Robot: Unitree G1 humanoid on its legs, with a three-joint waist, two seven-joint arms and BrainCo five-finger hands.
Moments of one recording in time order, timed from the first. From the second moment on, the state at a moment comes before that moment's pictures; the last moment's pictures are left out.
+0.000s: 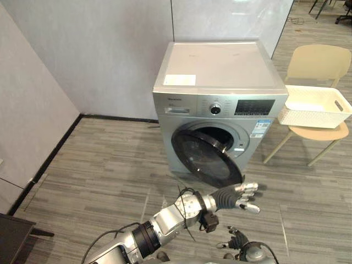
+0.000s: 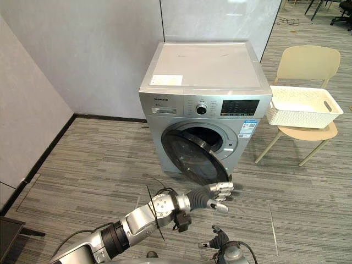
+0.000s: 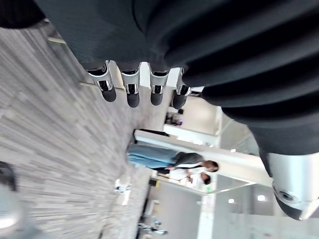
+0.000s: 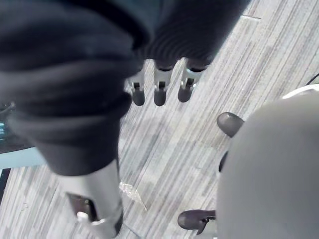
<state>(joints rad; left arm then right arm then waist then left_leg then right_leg) -0.33 0.13 -0.95 0.40 -0.30 0.01 -0.36 -0.02 -0.13 0.12 1.09 -0.16 -0.07 0.03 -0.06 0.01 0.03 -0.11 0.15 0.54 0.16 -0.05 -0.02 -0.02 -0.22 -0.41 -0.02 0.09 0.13</state>
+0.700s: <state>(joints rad) -1.40 0.47 -0.52 0.86 0.67 -0.04 0.05 0.33 -0.13 0.18 0.14 0.08 -0.20 0.02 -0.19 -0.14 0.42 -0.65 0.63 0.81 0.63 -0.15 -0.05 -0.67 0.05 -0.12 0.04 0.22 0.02</state>
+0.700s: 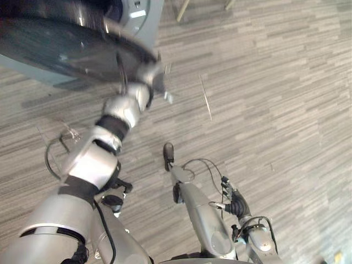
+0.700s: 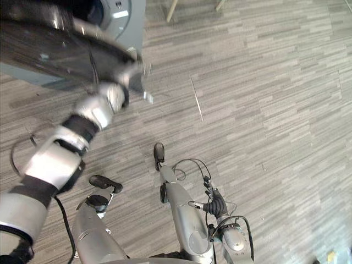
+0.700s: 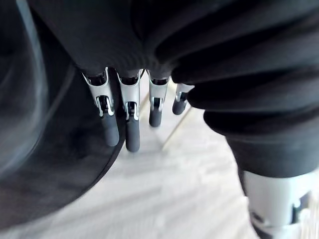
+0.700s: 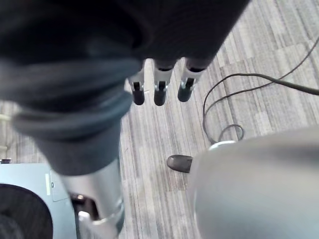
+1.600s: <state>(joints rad) 0.09 0.15 -0.23 0.61 0.43 -0.15 0.22 0.11 -0.22 0.01 0.80 0.04 -0.18 -0.12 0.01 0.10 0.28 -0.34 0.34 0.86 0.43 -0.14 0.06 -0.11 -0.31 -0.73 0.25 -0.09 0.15</state>
